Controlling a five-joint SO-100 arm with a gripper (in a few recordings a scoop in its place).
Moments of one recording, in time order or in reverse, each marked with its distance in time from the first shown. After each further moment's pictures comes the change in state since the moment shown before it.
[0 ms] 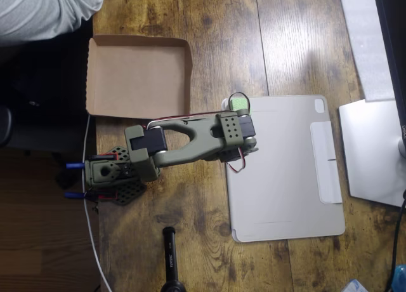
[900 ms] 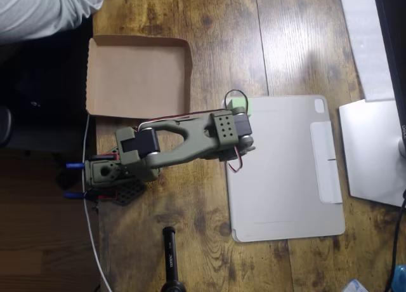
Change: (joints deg) arm -1.5 5.9 -1.0 1.1 4.0
